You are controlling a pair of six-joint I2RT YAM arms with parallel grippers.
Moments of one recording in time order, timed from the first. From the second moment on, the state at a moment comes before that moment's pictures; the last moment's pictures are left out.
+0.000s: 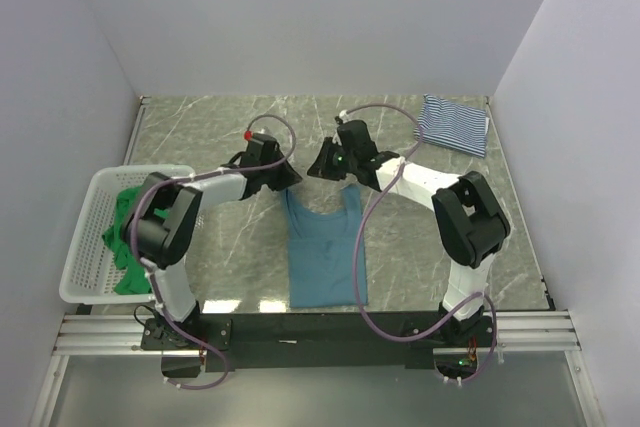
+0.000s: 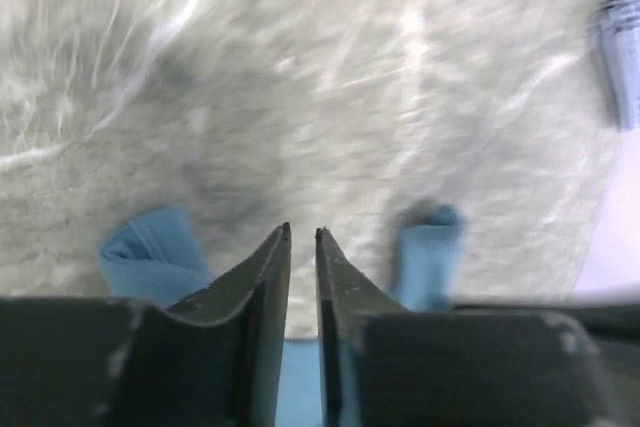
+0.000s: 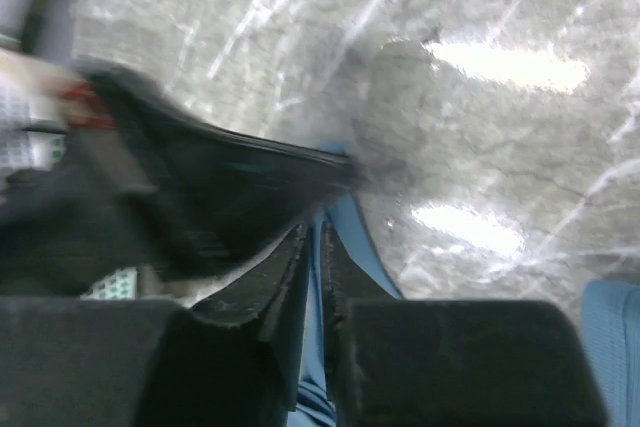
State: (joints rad) left arm -0.45 1.85 1.04 0.08 0.12 -0.93; right arm 0.57 1.85 1.24 -0.02 -0.23 0.72
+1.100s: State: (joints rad) left arm -0.41 1.09 0.58 -0.18 -0.06 -0.99; right arm 0.75 2.20 1.57 -0.19 -0.04 0.46
